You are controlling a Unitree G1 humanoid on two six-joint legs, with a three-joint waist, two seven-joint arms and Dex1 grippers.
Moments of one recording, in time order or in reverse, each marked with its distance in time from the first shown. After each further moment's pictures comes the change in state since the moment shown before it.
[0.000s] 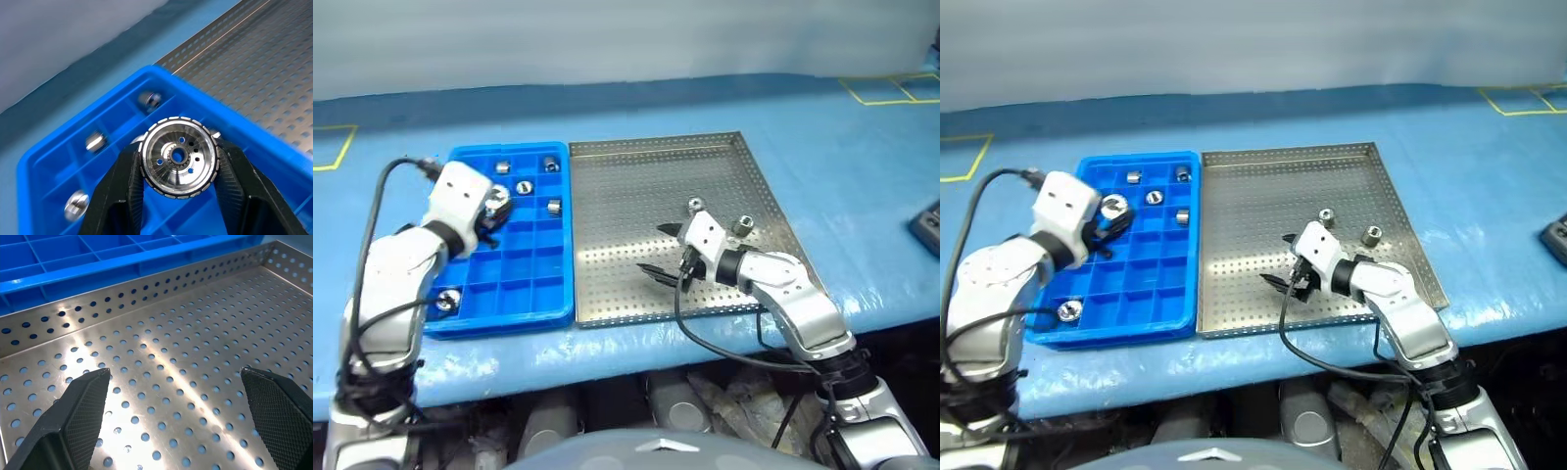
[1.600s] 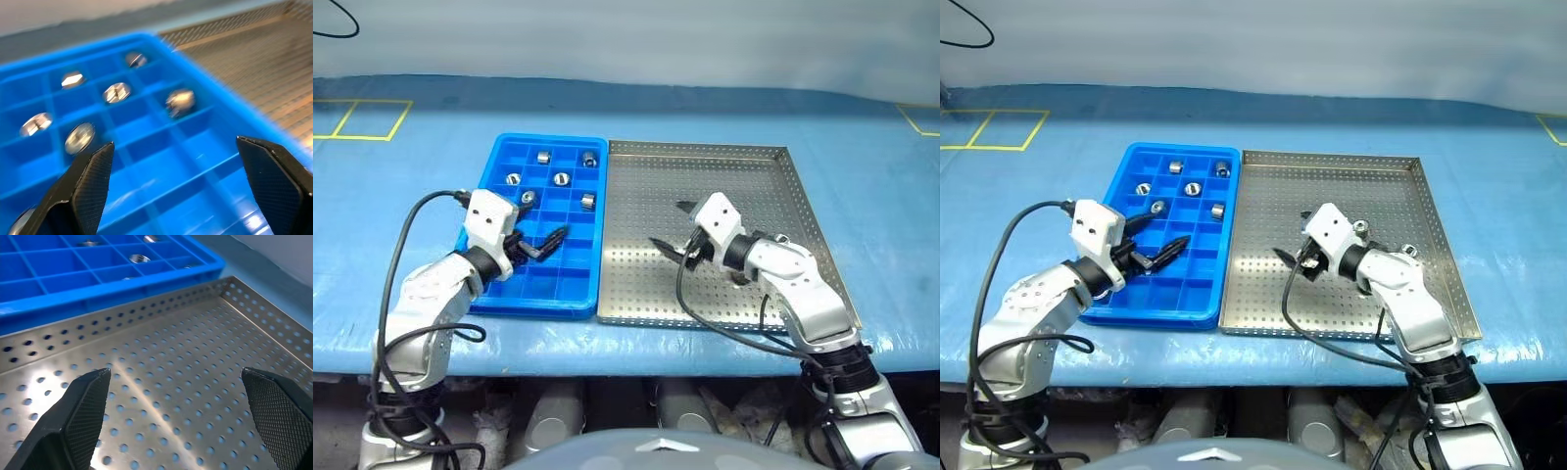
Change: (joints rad) left arm 0.019 -0.149 -0.065 0.021 -0.319 -0.239 -0.080; right arm -0.010 0.035 -0.122 0.005 -0.082 0.044 -0.209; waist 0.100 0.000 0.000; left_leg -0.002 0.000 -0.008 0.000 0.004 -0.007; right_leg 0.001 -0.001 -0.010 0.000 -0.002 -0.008
